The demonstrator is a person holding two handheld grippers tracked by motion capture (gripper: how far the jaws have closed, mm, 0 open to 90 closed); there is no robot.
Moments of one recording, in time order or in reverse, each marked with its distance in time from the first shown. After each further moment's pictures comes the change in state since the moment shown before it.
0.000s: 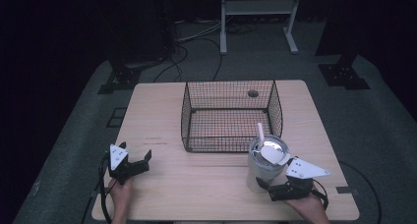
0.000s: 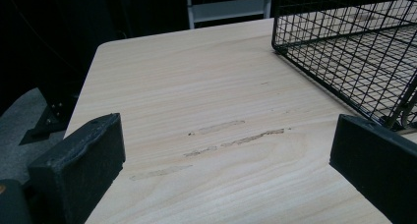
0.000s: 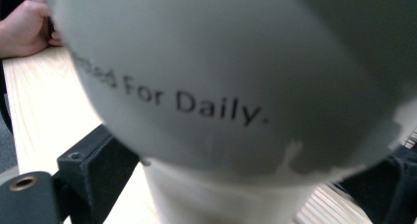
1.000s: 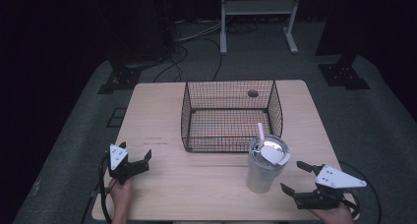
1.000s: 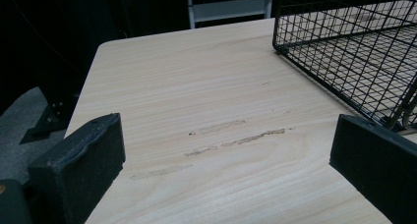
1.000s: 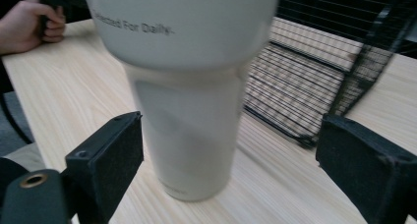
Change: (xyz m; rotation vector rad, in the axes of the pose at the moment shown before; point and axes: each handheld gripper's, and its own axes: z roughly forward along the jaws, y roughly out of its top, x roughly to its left) left arm 0.000 0.000 0.000 0.001 0.003 -0.003; right arm -0.013 -0.011 -0.061 0.018 -0.054 0.038
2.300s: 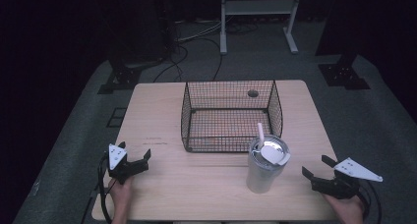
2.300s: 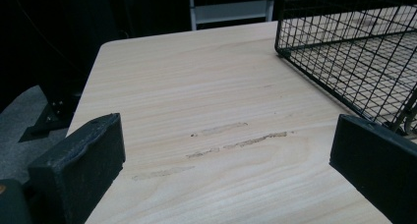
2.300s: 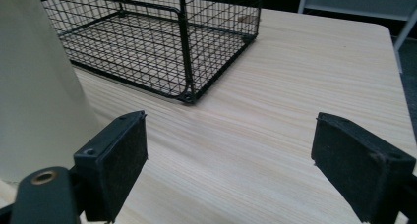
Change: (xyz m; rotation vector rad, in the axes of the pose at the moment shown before) left arm 0.002 0.000 0.001 -0.004 0.002 -0.016; right arm -0.061 -0.042 -0.011 0.009 -0.291 0.175
